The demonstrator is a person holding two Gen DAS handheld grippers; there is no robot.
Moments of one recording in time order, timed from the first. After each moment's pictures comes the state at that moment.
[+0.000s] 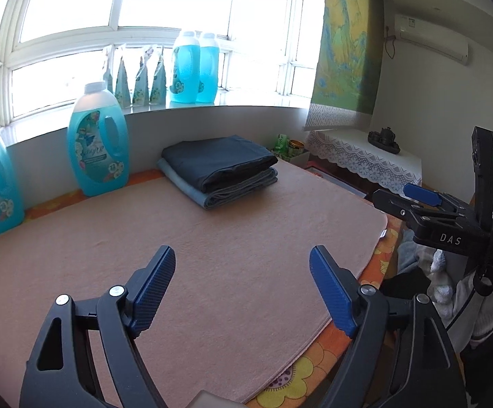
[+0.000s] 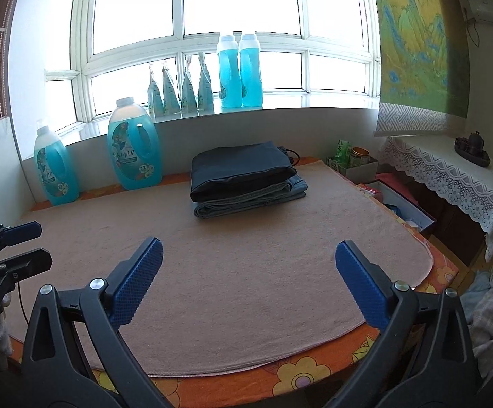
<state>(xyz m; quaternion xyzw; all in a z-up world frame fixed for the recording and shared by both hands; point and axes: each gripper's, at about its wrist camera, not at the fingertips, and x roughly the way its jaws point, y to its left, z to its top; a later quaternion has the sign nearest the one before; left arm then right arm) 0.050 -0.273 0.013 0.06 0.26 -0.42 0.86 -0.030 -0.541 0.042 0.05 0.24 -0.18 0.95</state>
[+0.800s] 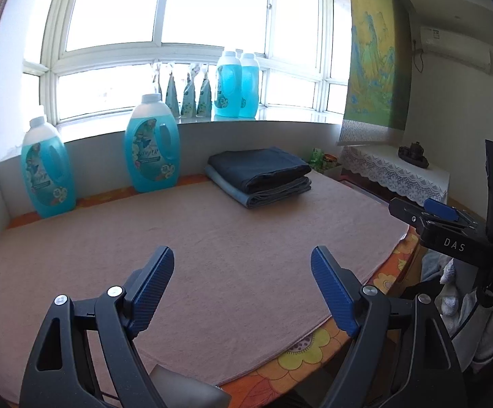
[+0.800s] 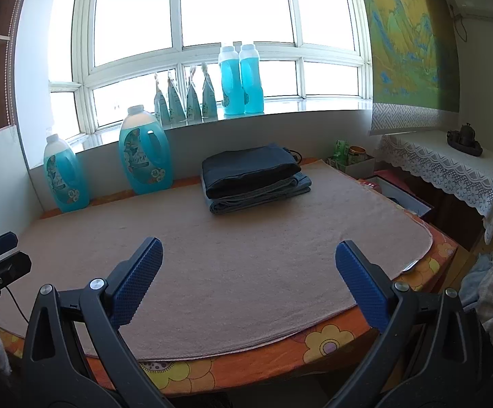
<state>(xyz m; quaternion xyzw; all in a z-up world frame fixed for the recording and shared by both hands) 0.006 -0.220 0.015 0.05 0.23 -0.34 0.91 -0.058 -0.500 0.039 0.07 0.22 -0.18 0.96</state>
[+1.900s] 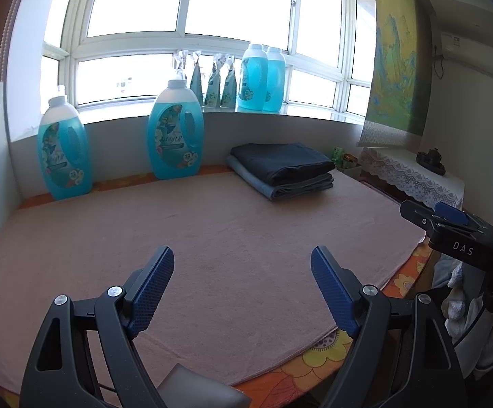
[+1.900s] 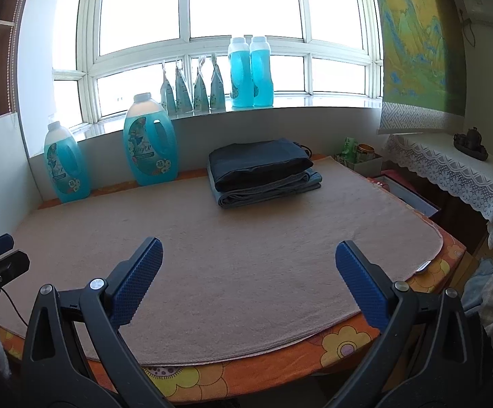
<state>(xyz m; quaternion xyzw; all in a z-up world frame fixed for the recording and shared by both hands) 0.022 -0.202 0.000 0.03 0.25 -0.31 0.92 -0.034 -0.488 0.027 0.06 0.23 -0.18 0.95</state>
